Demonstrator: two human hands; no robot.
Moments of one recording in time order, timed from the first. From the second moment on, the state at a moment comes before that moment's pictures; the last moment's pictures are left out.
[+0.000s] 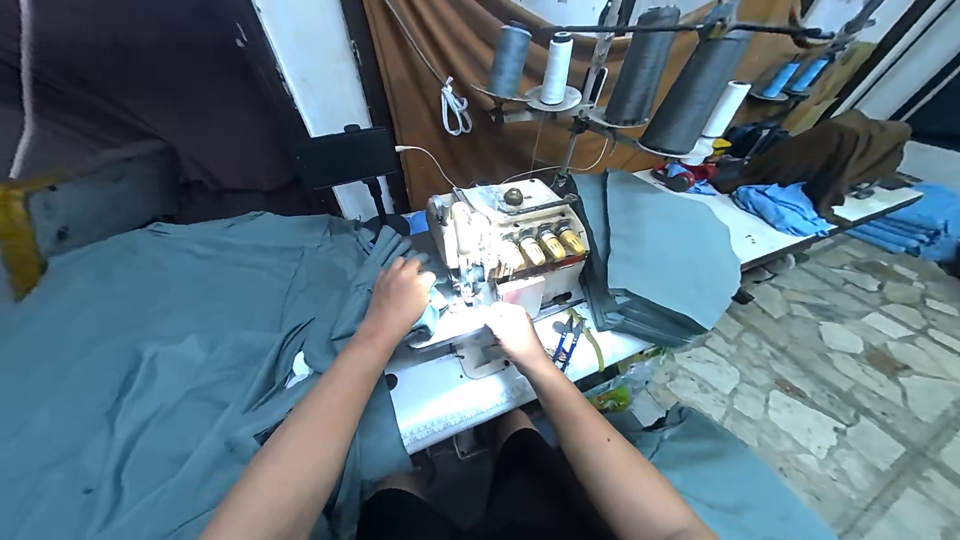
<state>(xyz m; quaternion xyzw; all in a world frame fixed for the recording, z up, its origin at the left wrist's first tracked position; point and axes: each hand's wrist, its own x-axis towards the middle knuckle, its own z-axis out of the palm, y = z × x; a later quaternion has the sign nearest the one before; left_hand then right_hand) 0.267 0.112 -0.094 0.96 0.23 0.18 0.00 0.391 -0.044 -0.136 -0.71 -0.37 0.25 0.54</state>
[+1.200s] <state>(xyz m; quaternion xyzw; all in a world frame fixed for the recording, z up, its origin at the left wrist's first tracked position) 0.028 -0.007 -0.193 0.76 0.46 0.45 0.03 0.280 -0.096 -0.181 -0.54 -0.76 0.01 0.36</state>
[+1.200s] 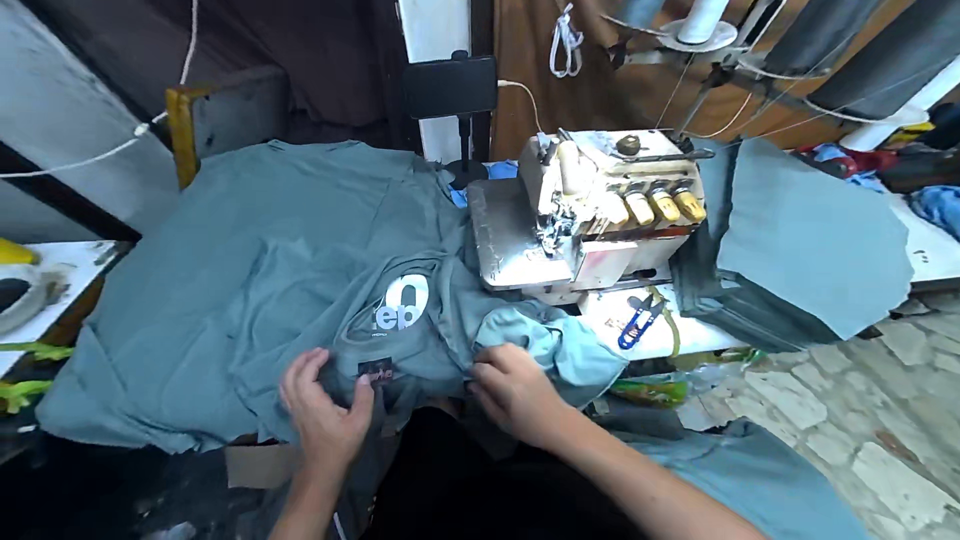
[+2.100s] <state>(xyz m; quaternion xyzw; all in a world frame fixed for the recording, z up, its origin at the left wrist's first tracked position) 0.064 0.028 -0.136 0.85 0.42 0.26 0.19 0.345 -0.152 -0.148 -0.76 -0.44 0.23 0.42</state>
